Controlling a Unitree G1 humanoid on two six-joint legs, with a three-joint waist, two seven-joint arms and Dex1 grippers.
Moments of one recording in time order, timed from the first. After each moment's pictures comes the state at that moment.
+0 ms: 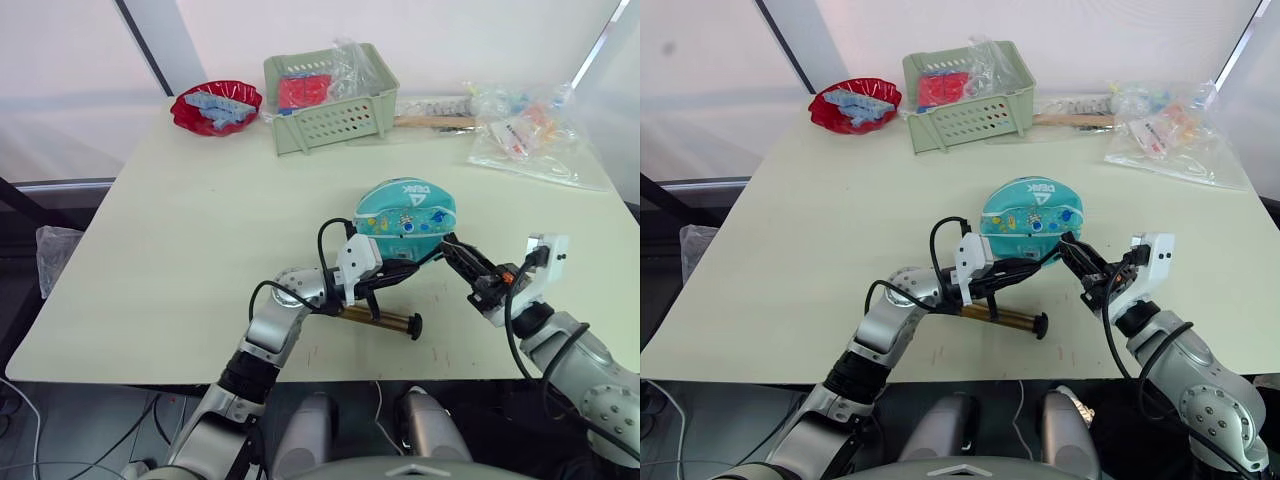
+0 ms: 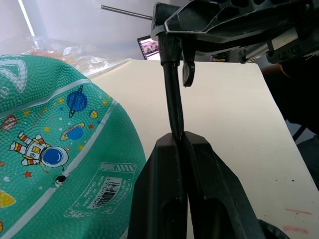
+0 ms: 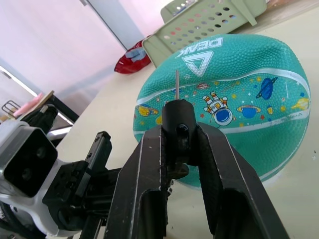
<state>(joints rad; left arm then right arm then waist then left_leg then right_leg) -0.38 0.23 -0.32 0.05 -0.18 0.07 -0.92 0.08 -0.37 -0.15 -0.66 1.06 0.66 0.10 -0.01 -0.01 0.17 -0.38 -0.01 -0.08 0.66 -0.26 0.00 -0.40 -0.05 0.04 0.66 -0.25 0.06</state>
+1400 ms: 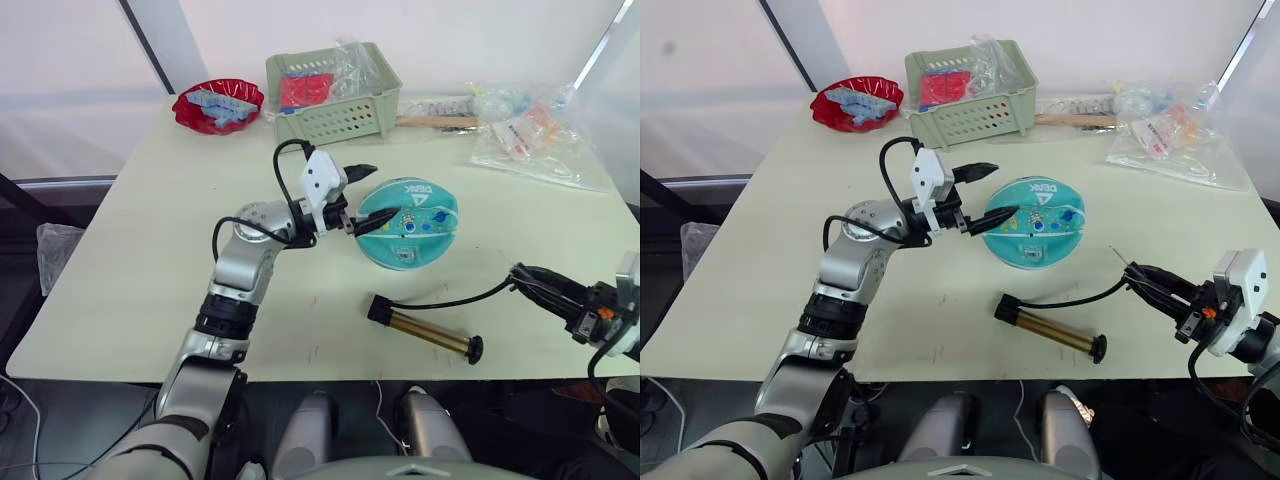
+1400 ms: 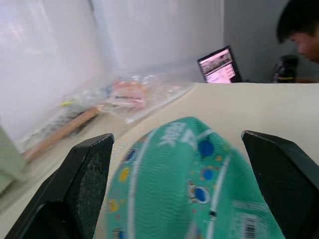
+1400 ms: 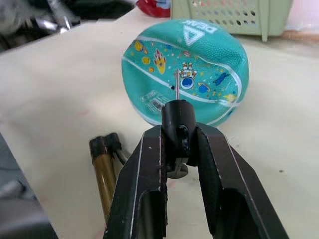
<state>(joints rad) -0.71 0.33 -0.13 0.18 -0.24 0.17 -0.88 0.31 -0.74 -0.47 -0.47 0.74 0.34 0.91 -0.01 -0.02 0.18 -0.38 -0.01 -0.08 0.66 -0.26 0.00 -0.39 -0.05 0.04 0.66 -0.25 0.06</state>
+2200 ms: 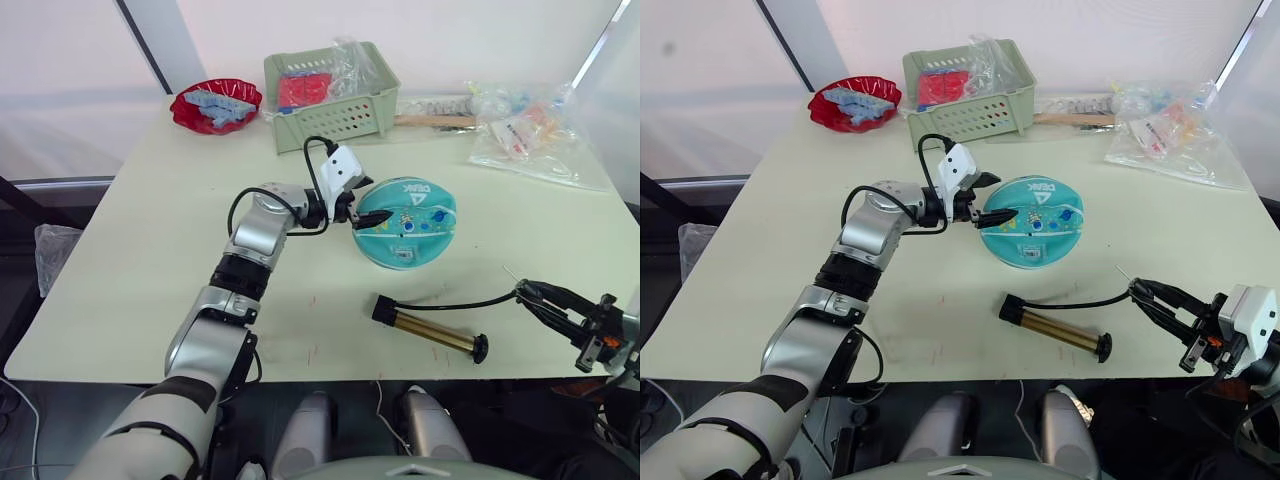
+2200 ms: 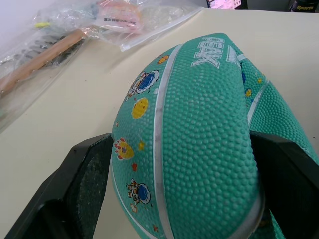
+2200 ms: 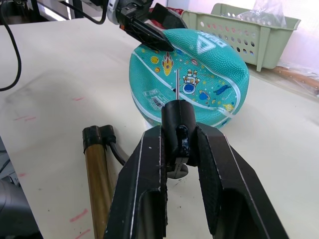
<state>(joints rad) -0.90 0.32 -0.21 0.50 -0.10 0.26 -0.93 0.35 -0.62 -0.44 -0.41 0.59 0.03 1.03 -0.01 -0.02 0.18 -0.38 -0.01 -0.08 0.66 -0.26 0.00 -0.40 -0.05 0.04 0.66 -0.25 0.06</state>
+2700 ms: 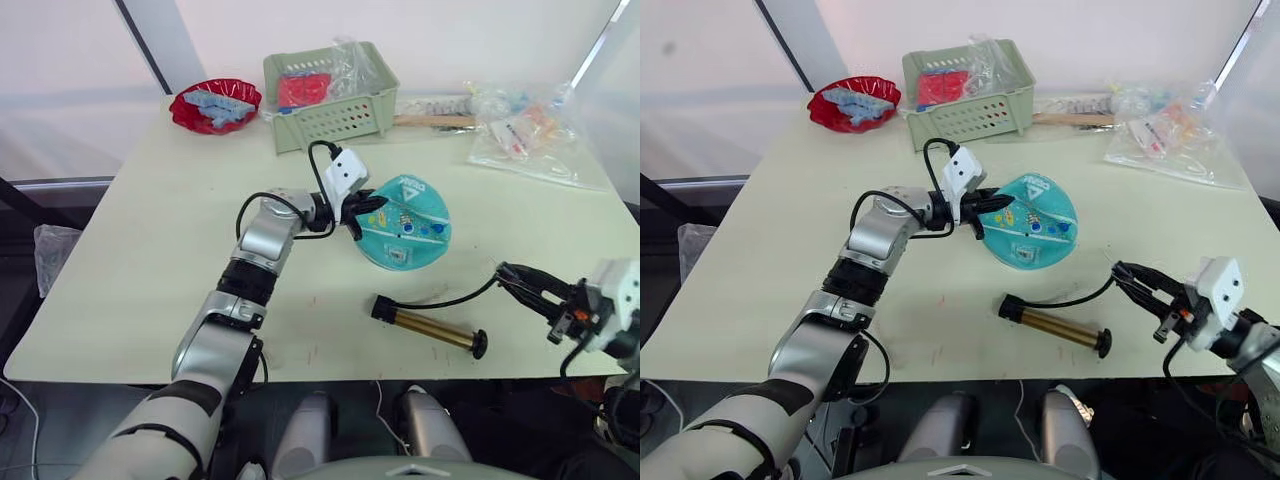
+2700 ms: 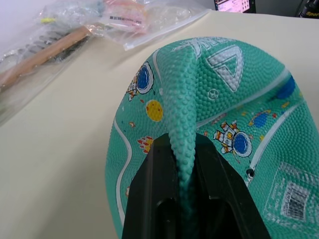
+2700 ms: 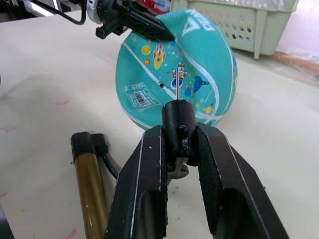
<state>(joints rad) -0.86 0.27 -0.20 0.44 -0.10 0.31 -0.85 0.19 -0.70 -0.34 -0.51 0.58 0.33 0.81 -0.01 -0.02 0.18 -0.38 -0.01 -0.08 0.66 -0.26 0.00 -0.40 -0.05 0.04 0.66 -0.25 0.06</state>
